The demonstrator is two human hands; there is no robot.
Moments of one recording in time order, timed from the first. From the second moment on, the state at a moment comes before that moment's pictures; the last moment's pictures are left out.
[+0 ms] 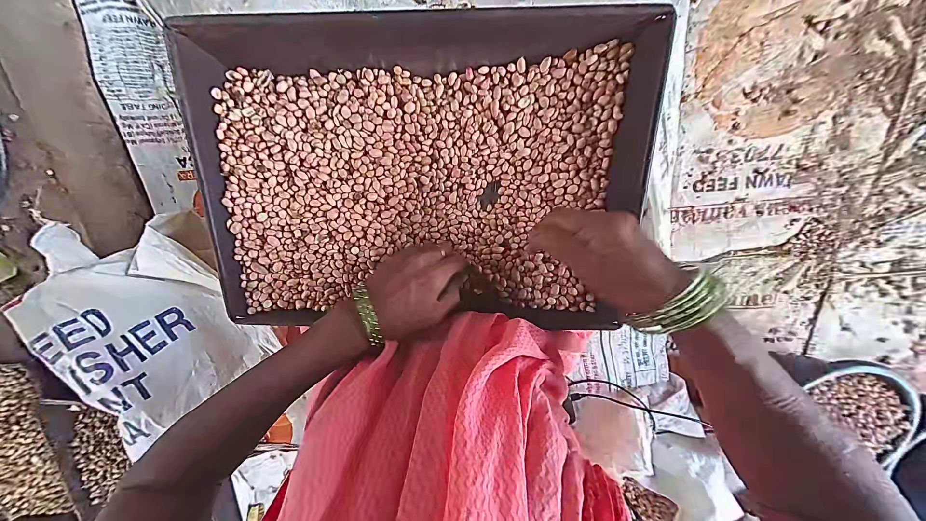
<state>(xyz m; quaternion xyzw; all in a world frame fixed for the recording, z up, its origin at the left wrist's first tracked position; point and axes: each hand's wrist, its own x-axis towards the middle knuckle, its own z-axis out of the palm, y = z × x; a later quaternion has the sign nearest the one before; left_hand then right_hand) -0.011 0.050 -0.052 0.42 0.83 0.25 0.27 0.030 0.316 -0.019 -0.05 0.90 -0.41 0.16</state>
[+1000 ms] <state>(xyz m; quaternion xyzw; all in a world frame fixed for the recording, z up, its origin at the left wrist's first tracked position) -0.023 0.149 -0.069 0.57 0.75 0.30 0.16 0.074 0.362 0.000 0.15 0.52 -0.83 0.12</state>
